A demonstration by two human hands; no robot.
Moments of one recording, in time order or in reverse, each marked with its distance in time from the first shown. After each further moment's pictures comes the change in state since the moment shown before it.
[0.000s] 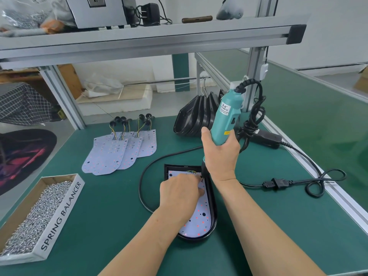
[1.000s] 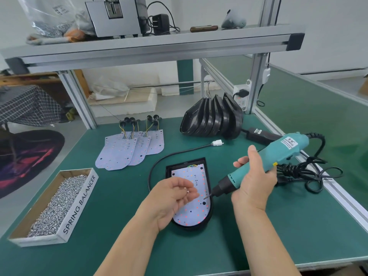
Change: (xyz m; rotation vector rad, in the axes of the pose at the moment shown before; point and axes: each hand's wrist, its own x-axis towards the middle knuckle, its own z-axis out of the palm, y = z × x) left_hand -0.051 -0.037 -0.027 -1.643 -0.236 -0.464; right_hand -0.049 -0.033 -0.062 0.457 0.337 0.401
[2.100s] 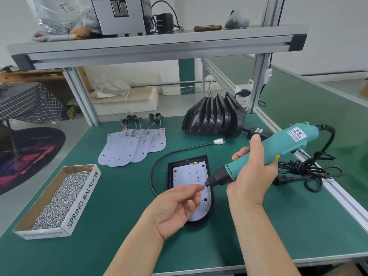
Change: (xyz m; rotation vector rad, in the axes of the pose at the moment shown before) left_hand -0.015 -0.016 0.001 -0.412 -0.126 -0.220; right_hand -0.024 -0.020 0.020 0.068 -0.038 -0.062
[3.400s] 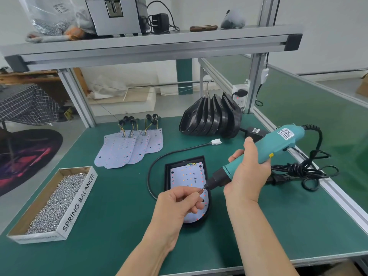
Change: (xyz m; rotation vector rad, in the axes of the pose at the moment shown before) left_hand -0.004 -0.024 0.007 0.511 0.143 0.461; right_hand 0.012 0.010 -0.003 -0.049 0.019 0.076
